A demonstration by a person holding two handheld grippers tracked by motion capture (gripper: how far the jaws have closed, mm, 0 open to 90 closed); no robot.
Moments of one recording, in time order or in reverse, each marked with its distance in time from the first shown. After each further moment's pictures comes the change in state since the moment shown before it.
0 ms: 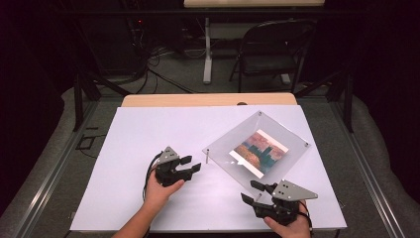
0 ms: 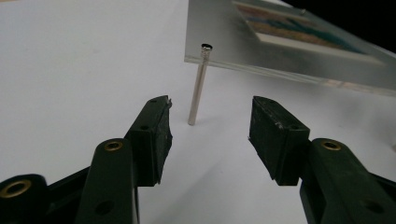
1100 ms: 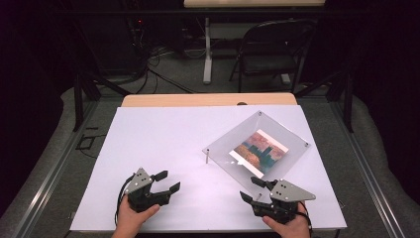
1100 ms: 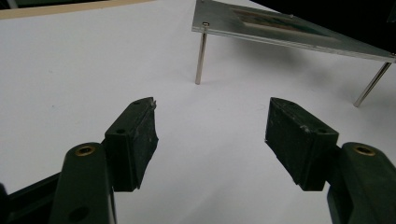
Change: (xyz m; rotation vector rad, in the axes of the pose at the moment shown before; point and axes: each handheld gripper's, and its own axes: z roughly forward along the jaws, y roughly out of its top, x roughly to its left) left arm -0.007 -0.049 -0.084 -0.098 0.035 0.017; right arm 0.001 0.003 0.004 -0.011 -0.039 -0.075
